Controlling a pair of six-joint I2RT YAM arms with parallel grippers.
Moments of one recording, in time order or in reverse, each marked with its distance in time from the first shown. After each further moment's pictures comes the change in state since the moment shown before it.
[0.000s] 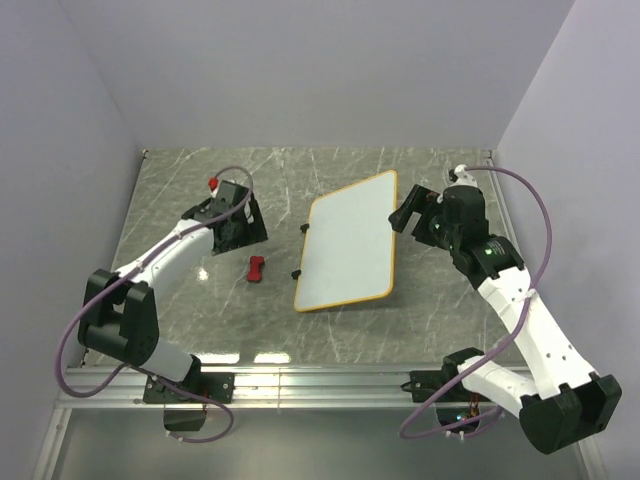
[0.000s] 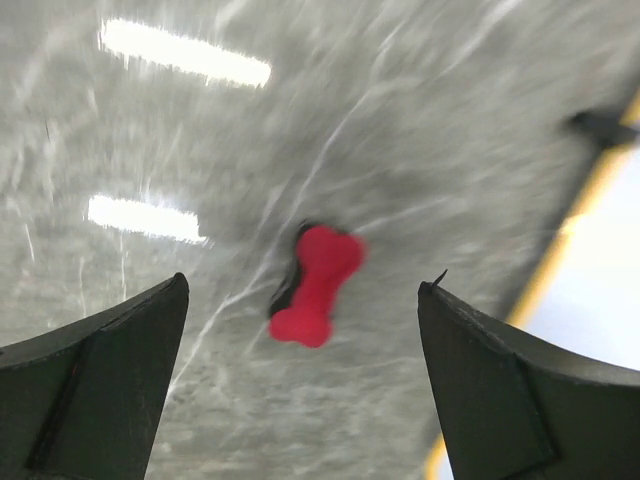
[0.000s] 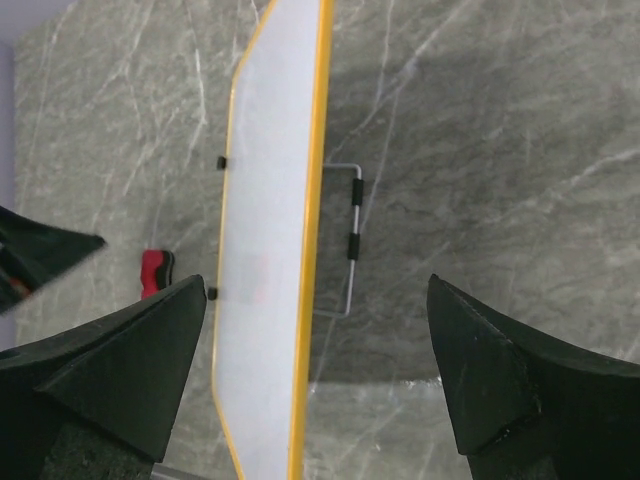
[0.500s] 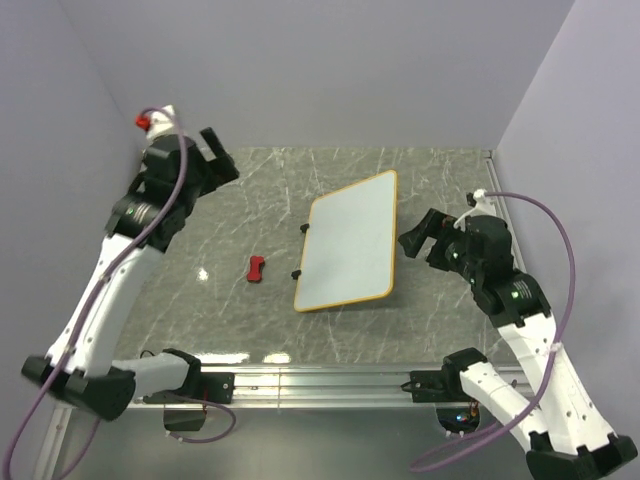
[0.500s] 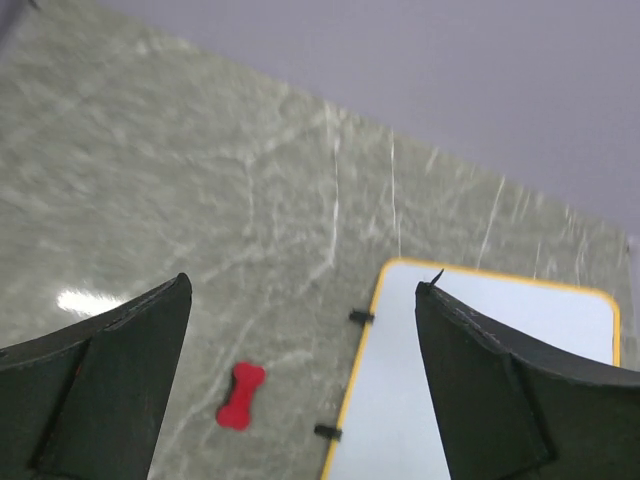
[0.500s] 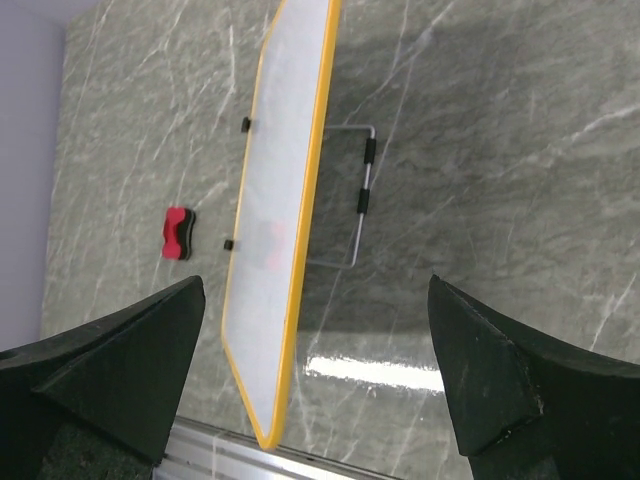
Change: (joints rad) left arm 0.000 -0.266 0.466 -0.122 -0.149 0.037; right arm -0.002 -0.251 -0.073 -0.122 -0.045 -0.009
